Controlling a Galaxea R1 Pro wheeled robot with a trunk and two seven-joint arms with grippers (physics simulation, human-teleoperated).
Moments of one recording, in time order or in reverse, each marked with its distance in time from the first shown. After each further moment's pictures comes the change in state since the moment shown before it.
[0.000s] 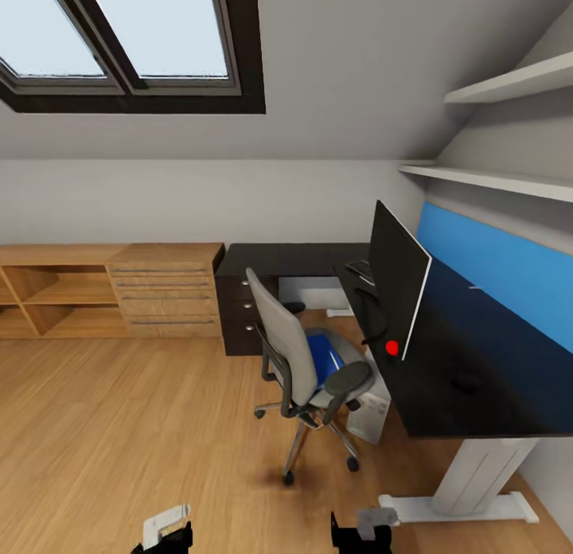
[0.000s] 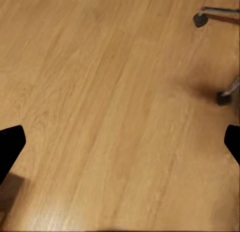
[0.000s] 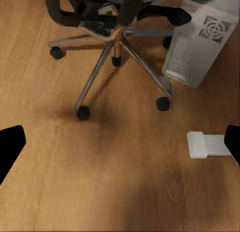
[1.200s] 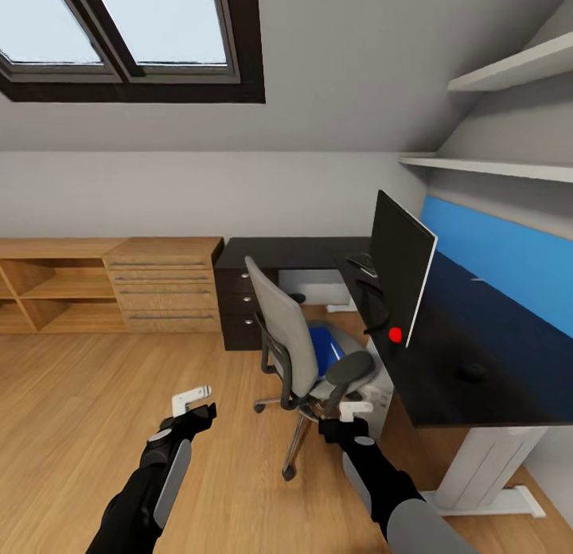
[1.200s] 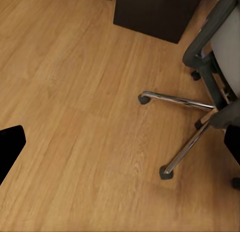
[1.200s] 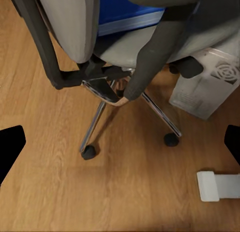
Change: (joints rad) left arm -0.299 -0.043 0.003 -0.240 0.000 0.331 0.009; right arm -0.341 0.033 -0.004 -0.097 -0.067 0.473 0.004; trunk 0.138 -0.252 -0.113
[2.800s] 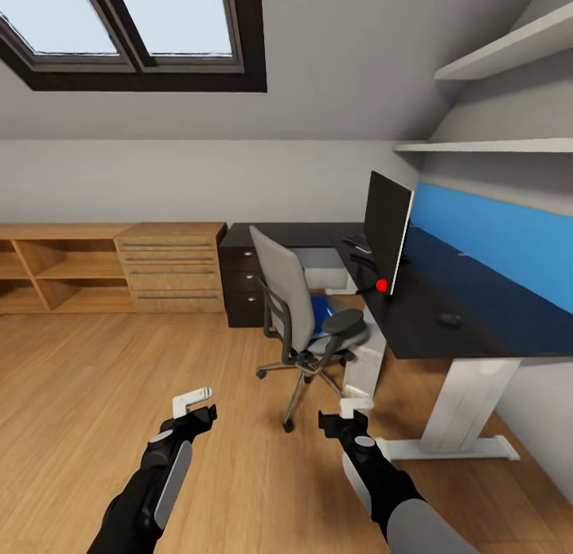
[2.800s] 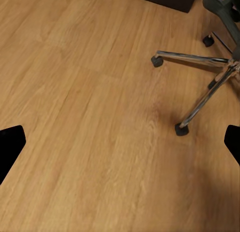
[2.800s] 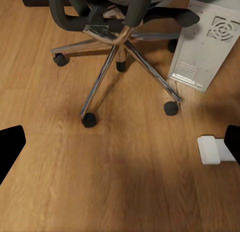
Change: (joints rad) left arm 0.000 0.000 -0.001 0.011 -0.003 -0.003 0.002; right arm 0.001 0.000 0.001 -0.003 0.006 -0.067 -0.003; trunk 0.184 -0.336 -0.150
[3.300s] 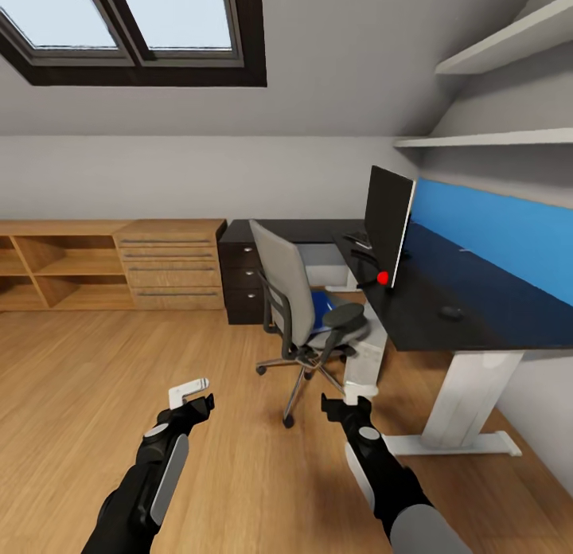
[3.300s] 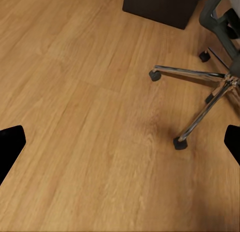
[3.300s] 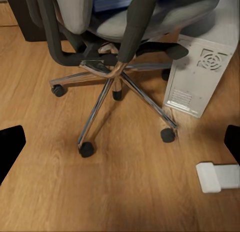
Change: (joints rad) left arm 0.005 0.002 0.001 -0.079 -0.001 0.006 0.000; right arm 0.044 0.000 -0.001 -0.178 0.002 0.004 -0.002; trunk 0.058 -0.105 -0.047
